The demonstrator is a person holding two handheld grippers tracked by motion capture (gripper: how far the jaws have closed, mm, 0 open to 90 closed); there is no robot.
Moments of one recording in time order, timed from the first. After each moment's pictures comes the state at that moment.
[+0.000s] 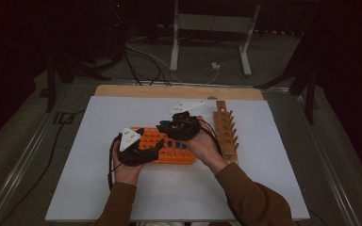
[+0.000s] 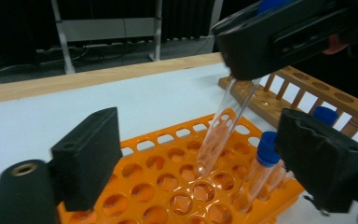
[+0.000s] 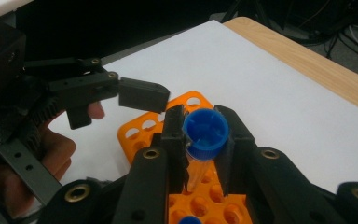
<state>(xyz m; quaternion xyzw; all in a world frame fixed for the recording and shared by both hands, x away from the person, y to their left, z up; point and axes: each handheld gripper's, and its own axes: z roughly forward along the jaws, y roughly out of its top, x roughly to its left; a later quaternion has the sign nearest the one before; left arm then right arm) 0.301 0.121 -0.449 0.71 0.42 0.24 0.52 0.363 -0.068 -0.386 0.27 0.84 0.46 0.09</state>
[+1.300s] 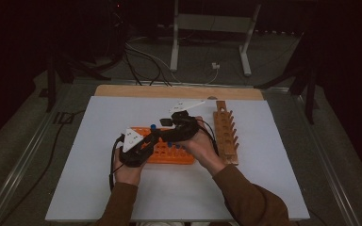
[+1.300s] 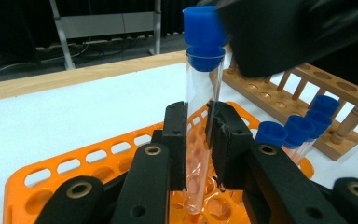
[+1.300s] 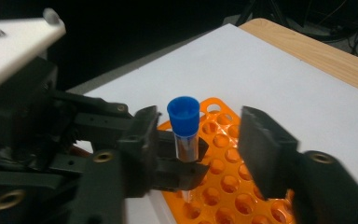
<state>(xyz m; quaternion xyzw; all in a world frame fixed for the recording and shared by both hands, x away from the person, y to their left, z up) 0.300 0.118 -0.453 0.72 0.42 0.24 0.51 0.363 -0.067 -0.384 0.28 0.83 0.49 0.05</state>
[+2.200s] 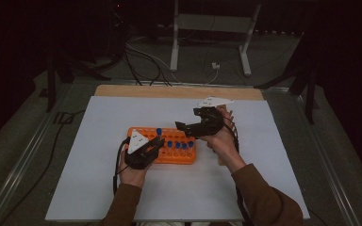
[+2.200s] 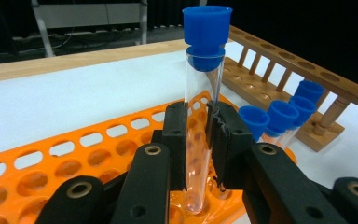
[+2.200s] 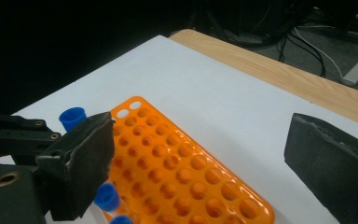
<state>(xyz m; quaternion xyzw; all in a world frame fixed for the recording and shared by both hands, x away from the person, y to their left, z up) 0.300 0.106 -0.465 0.72 0.41 0.21 0.51 0.378 -0.134 -0.389 0.35 0.79 0.48 0.12</state>
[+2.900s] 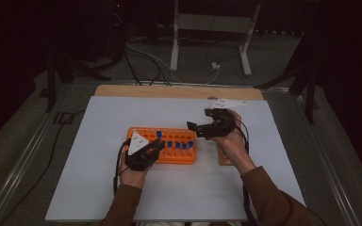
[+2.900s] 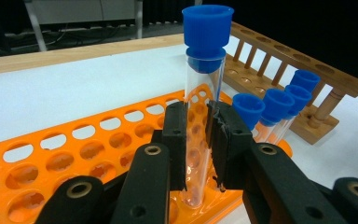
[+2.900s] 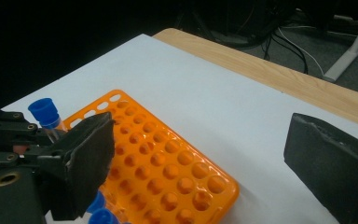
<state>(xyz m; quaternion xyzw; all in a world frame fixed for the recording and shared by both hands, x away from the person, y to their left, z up) 0.298 0.107 -0.470 0.73 0.41 0.20 0.51 0.376 -0.165 -0.393 0.37 0.78 0.48 0.14</state>
